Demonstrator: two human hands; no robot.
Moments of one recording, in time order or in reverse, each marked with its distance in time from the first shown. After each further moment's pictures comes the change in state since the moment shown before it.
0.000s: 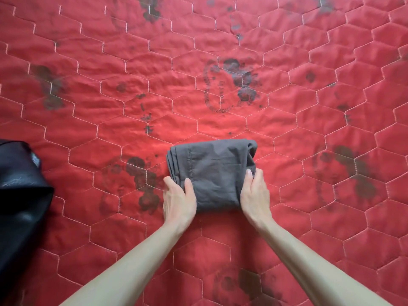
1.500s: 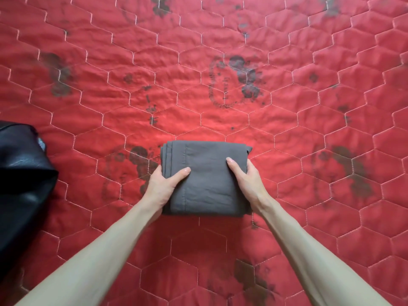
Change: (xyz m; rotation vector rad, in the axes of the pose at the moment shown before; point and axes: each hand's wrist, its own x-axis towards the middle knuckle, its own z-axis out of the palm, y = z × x) left_hand 0.020 -0.017 -0.048 -0.640 -0.249 -0.056; right_hand 0.007 -0.026 -0.018 0.529 -0.397 0.108
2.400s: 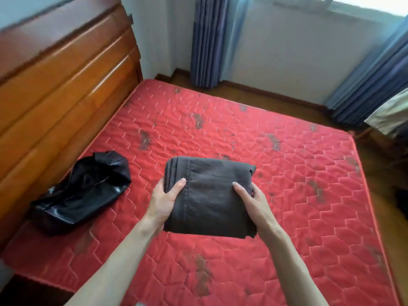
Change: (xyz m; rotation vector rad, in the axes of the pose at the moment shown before) left_hand -0.439 0.238 -0.032 -0.310 0.185 0.357; right_hand -0.400 -0.315 -0.100 -0.125 -0.190 -0.288
